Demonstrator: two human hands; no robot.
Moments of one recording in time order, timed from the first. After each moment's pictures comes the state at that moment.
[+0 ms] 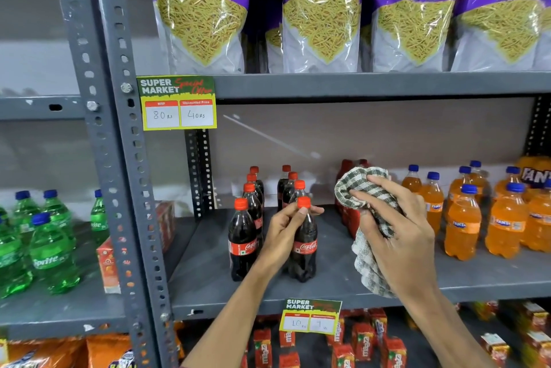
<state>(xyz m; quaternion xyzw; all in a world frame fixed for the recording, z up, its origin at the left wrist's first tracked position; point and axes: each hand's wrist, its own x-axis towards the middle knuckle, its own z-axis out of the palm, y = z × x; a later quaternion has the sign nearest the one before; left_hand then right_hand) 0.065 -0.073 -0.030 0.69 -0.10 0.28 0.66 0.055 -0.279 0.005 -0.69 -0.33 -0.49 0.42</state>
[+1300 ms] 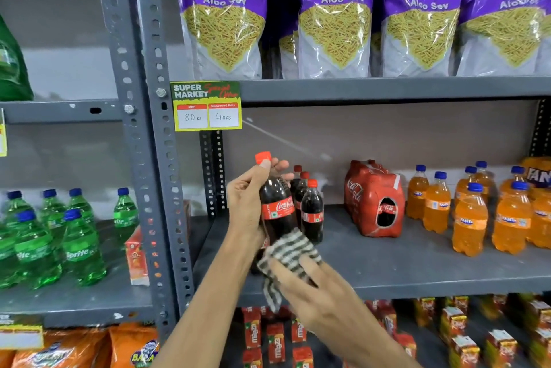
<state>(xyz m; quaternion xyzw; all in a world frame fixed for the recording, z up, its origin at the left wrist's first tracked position) -0.014 -0.049 0.050 0.47 -0.09 0.38 0.79 -0.016 -0.212 -0.061 -0.67 -0.55 -0.49 0.00</state>
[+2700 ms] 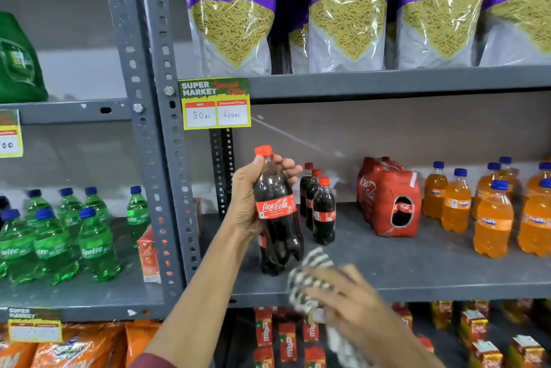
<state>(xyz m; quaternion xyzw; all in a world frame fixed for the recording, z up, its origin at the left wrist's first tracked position) -0.009 -0.020 0.057 0.49 -0.21 0.26 0.80 0.014 -0.233 -0.079 -0.68 -0.59 -0.39 0.17</state>
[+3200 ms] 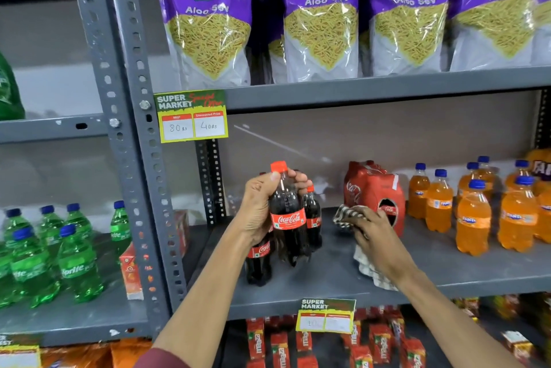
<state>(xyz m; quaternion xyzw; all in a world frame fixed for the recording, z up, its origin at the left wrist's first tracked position) 0.020 -0.041 0.048 0.58 -0.22 0.23 0.75 0.158 -0.258 -0.057 -0.84 -0.36 -0.32 0.26</state>
